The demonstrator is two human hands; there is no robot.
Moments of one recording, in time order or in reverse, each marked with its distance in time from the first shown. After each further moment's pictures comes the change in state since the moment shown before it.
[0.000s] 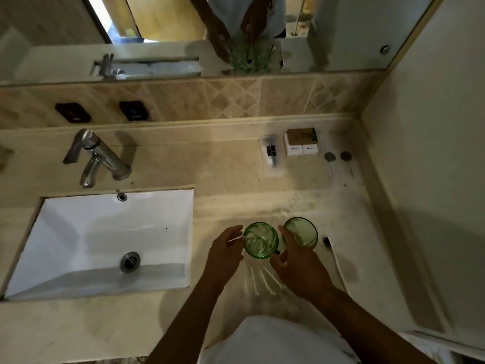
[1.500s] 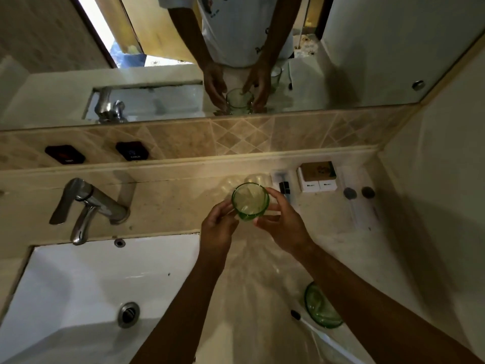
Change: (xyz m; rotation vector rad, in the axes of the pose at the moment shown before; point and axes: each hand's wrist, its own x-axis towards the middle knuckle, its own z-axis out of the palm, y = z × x) left_hand 0.134 0.104 -0.022 -0.363 0.110 0.163; right_hand 0.194 -0.076 -0.034 0.681 0.084 -0.164
